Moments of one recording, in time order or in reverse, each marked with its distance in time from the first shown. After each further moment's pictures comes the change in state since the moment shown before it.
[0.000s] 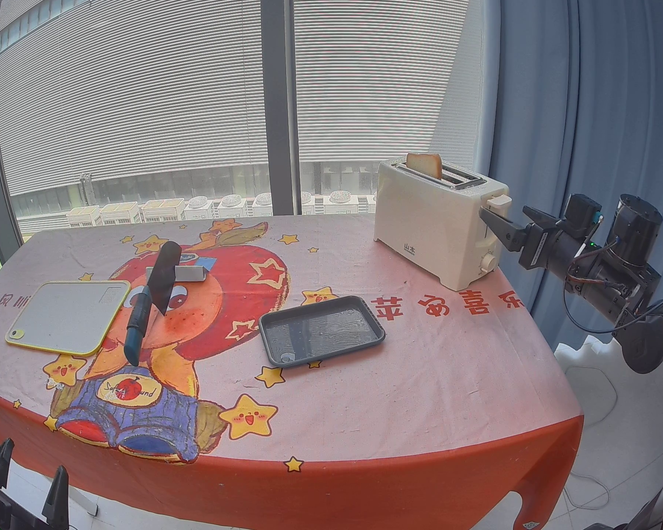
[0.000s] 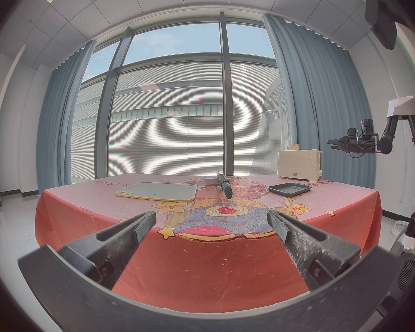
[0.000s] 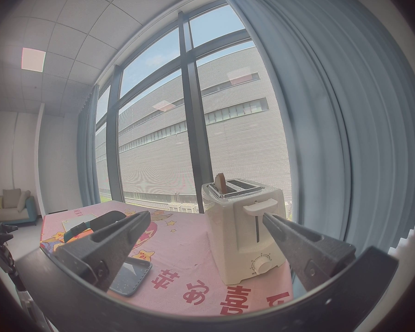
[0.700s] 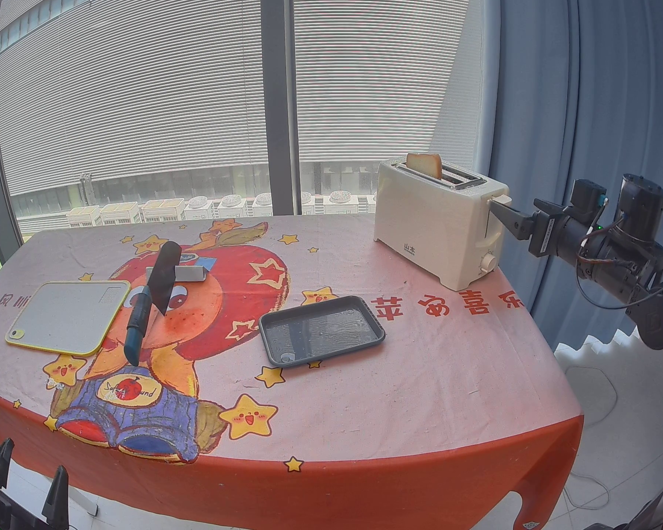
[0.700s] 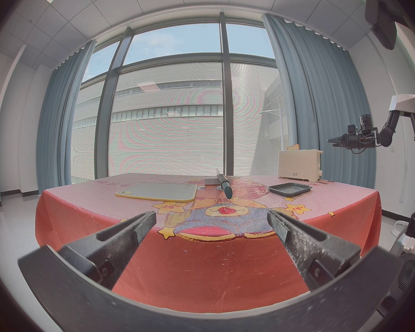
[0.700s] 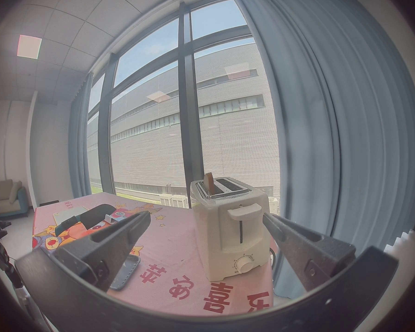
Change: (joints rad) left arm 0.000 0.000 0.000 0.000 0.000 0.000; right arm -0.029 -0.059 -0.096 0.231 -0.024 -0.061
